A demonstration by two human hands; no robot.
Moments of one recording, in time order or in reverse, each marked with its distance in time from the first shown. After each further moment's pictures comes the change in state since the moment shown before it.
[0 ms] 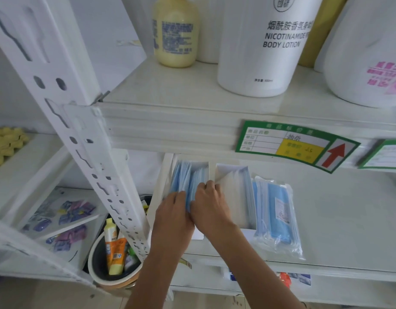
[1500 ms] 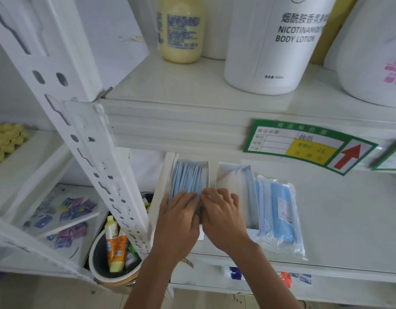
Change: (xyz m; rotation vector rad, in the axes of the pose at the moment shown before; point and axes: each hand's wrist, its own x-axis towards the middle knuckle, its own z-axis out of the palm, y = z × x) left_hand -0.008 -0.009 0.005 0.036 -0.006 0.156; right_hand -0.025 0.038 0.022 -0.031 0.134 -0.174
